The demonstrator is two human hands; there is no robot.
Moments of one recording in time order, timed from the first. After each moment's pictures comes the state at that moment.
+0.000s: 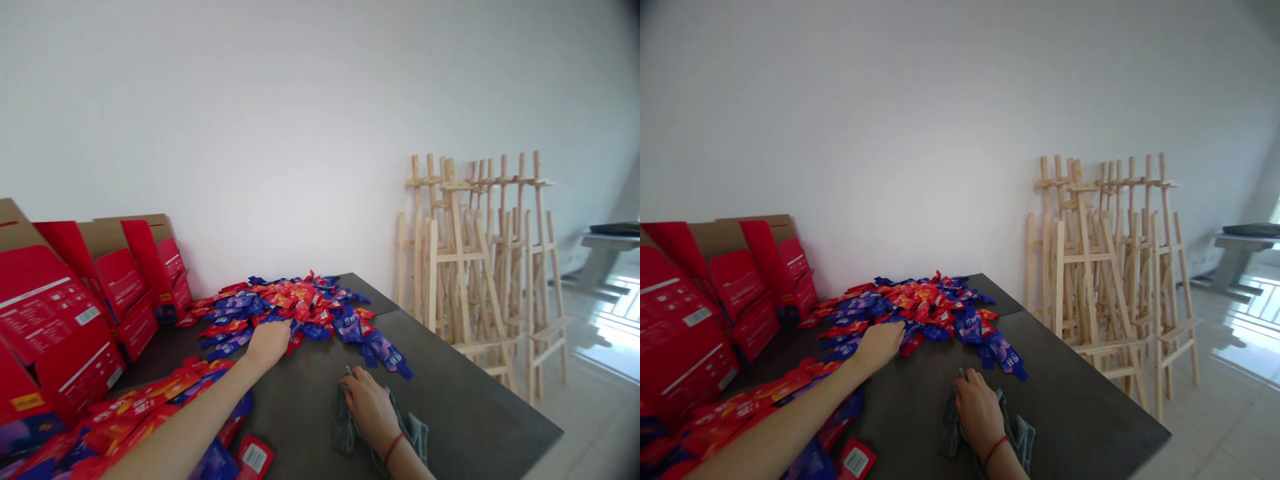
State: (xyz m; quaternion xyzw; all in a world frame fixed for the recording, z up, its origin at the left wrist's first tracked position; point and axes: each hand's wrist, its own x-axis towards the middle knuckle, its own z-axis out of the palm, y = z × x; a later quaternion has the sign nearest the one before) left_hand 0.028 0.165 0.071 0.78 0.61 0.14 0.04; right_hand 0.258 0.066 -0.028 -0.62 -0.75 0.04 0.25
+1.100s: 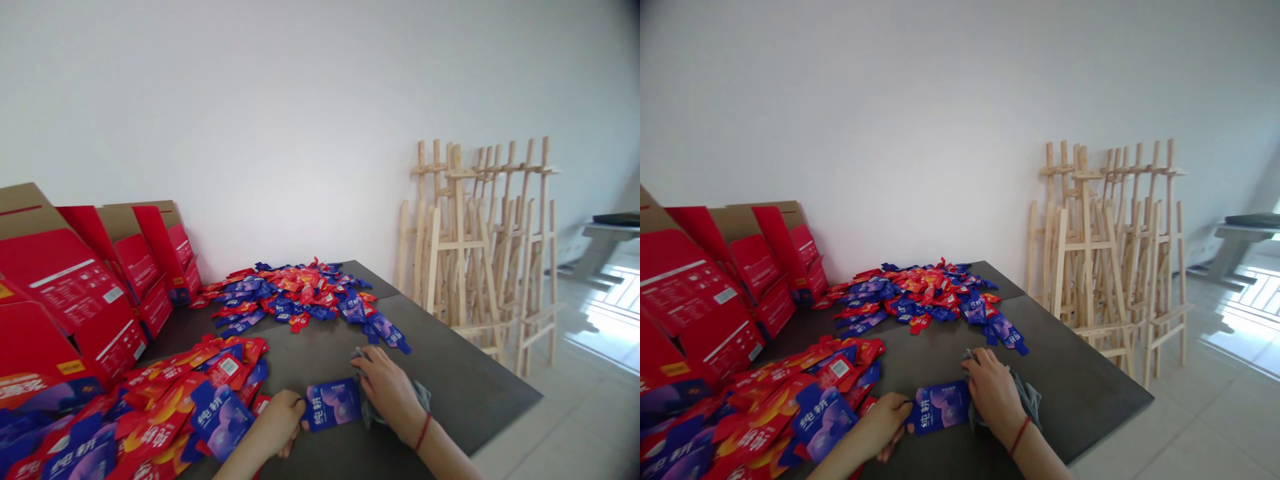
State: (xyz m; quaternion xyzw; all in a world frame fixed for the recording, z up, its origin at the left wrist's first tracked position) left_hand 0.036 0.033 -0.018 0.63 0.63 0.10 0.45; right_hand 0.268 0.020 0.015 -0.58 -0.79 0.01 0.19
